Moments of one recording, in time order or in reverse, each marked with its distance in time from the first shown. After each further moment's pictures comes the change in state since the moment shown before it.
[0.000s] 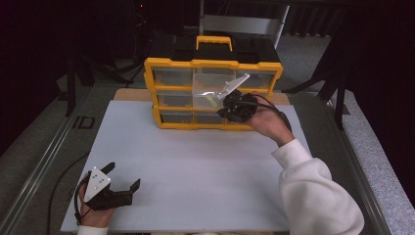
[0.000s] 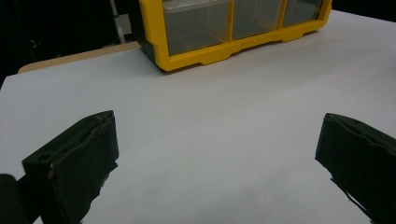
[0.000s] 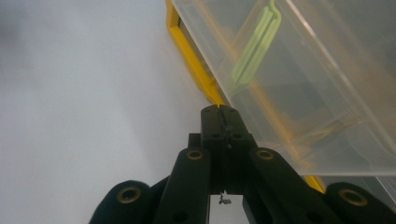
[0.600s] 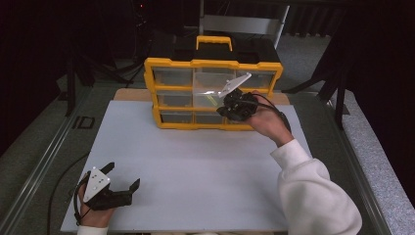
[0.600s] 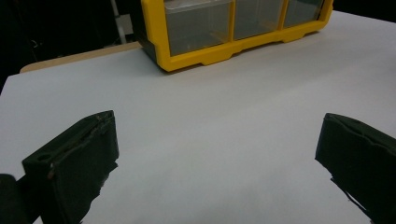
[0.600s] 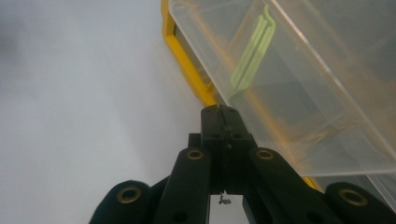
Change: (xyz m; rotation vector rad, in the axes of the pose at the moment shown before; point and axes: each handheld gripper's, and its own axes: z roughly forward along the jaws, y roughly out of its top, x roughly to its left) left arm 0.000 0.000 0.000 -0.002 0.003 0.001; right arm -0.002 0.000 0.000 -0.027 -0.010 0.017
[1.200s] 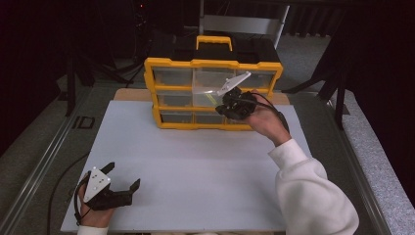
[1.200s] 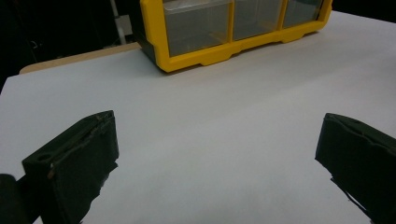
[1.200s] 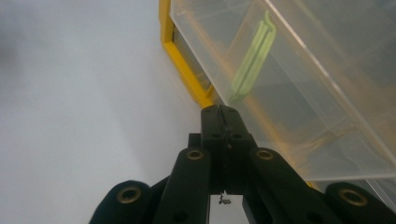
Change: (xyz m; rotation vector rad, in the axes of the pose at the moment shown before) left arm 0.000 0.000 0.000 0.000 -0.001 -0.001; right arm -0.001 0.003 0.003 -0.018 -0.002 0.016
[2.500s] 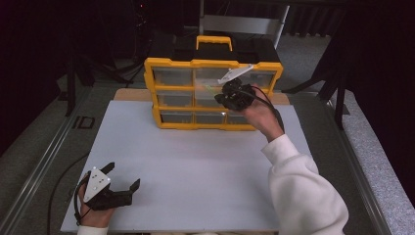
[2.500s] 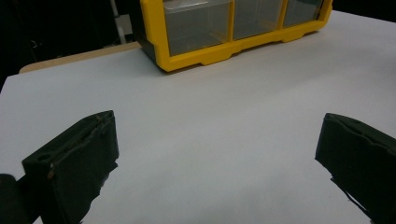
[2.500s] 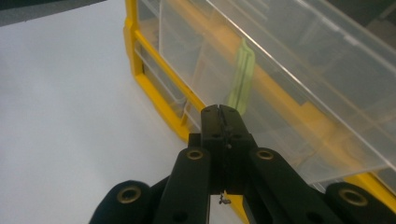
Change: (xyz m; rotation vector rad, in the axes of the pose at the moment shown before) left arm 0.001 0.000 0.000 -0.001 0.001 -0.002; right arm -0.016 0.010 0.007 -0.091 -0.091 0.099
